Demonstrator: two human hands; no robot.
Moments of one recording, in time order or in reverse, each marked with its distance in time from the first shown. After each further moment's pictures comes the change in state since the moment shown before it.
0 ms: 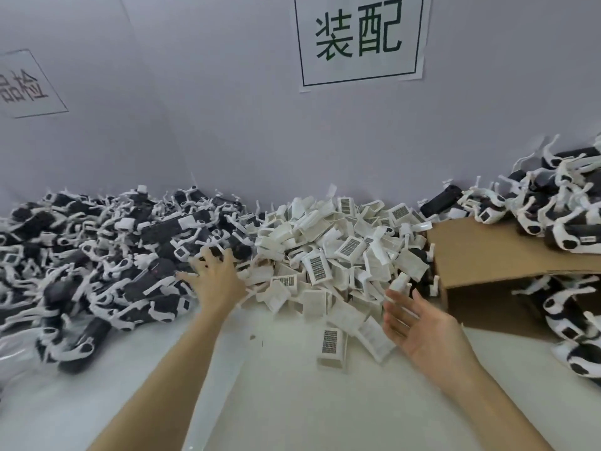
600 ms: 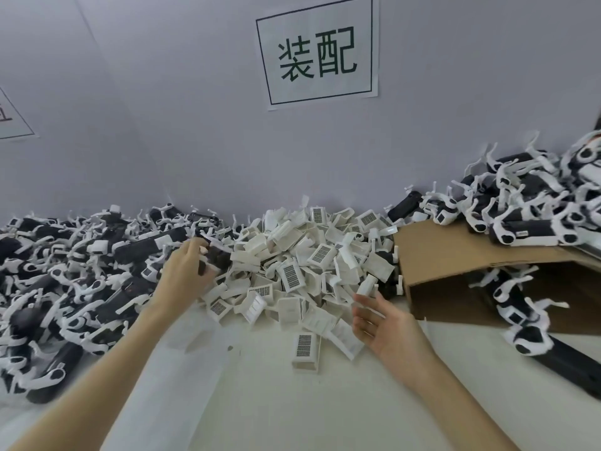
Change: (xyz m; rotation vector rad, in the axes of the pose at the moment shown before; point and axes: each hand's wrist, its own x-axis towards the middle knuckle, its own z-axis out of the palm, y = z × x) left_hand -0.002 -0.023 -0.047 -0.374 0.340 0.489; right_hand -0.010 0.002 0.007 -0.037 0.047 -0.012
